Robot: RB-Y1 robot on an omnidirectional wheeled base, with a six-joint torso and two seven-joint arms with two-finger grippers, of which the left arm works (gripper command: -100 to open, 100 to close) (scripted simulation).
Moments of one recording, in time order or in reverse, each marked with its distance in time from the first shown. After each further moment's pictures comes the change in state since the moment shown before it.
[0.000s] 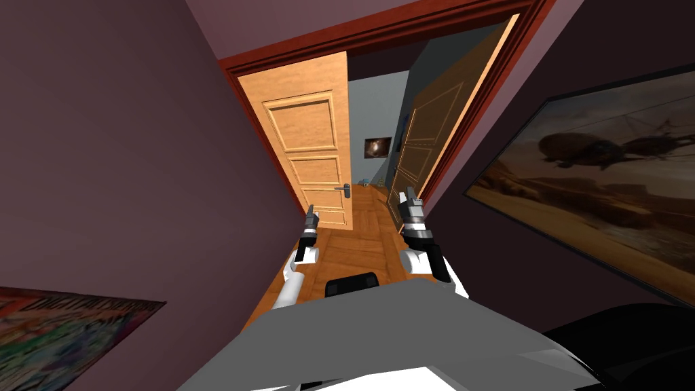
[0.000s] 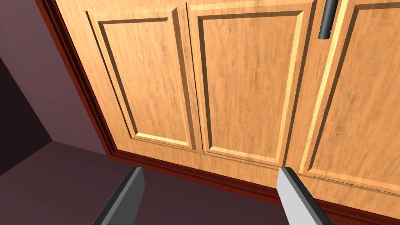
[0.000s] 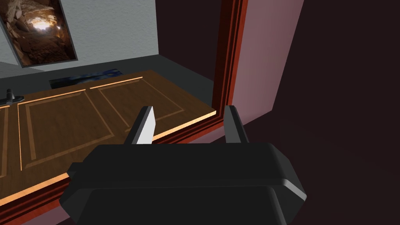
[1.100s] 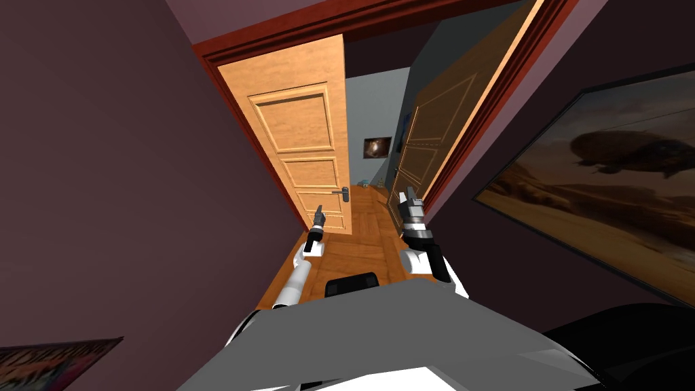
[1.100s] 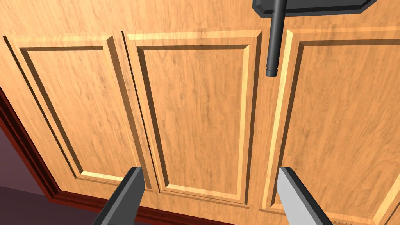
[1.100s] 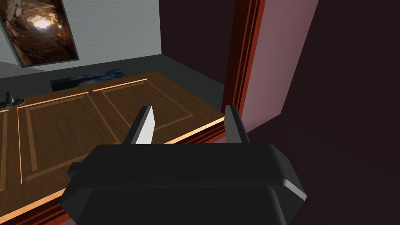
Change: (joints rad) arm -0.179 -0.022 -0.013 0.290 -0.004 0.022 -0.001
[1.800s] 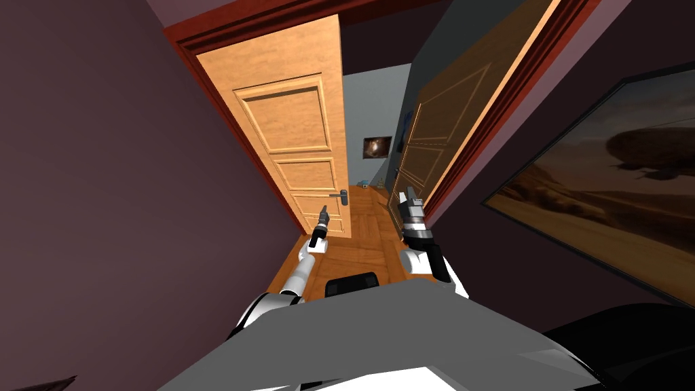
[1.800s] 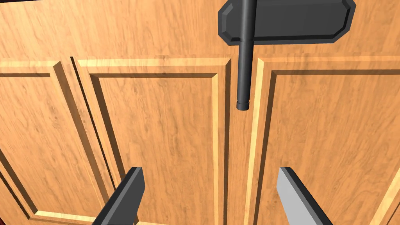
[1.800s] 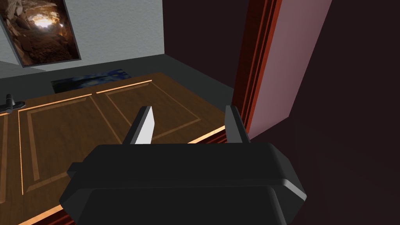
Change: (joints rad) arm -0.114 -0.021 -0.009 0.181 -0.002 0.016 0.002
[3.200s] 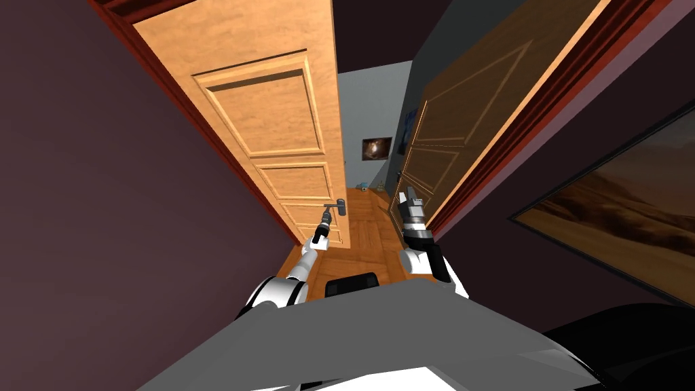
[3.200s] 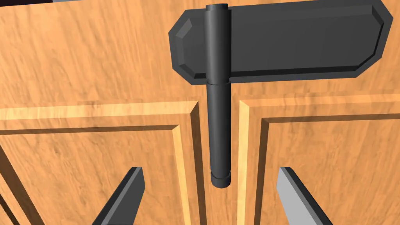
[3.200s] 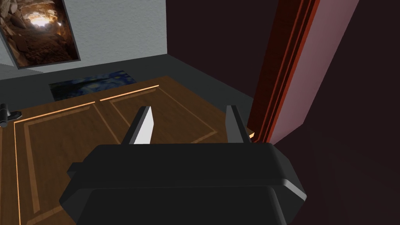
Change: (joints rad) arm -0.133 -0.007 -0.002 0.223 -0.001 0.009 -0.002
